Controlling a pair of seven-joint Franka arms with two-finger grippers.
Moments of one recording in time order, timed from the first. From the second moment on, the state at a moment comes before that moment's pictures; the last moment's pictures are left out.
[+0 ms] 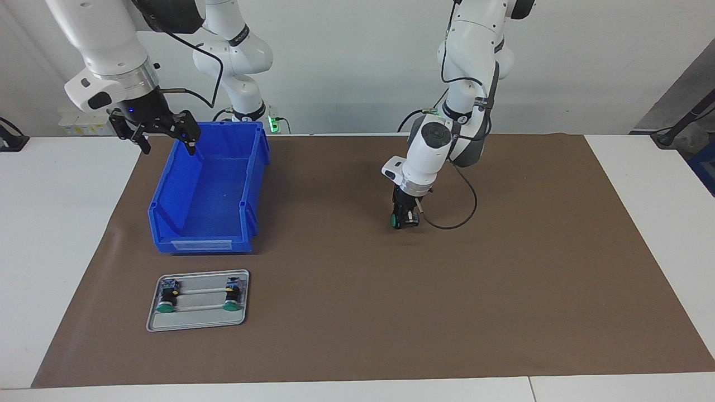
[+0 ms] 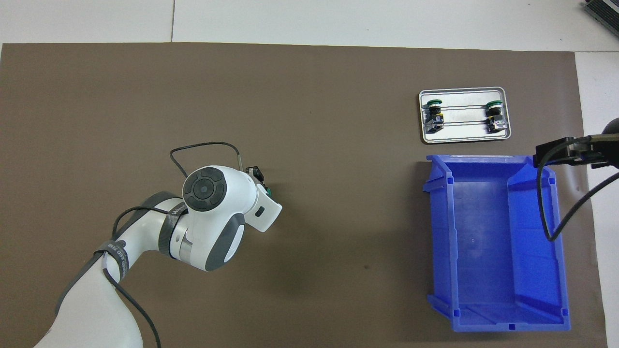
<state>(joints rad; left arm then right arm) -0.45 0.25 -0.12 -2.15 -0.15 2.52 1.06 0.07 -0.03 -0.07 -1.61 -0.04 1.57 0.04</state>
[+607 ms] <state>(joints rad) -0.44 0.25 -0.11 -2.11 -0.19 2.52 1.06 0.07 -0.03 -0.07 -1.61 -0.04 1.57 0.04</state>
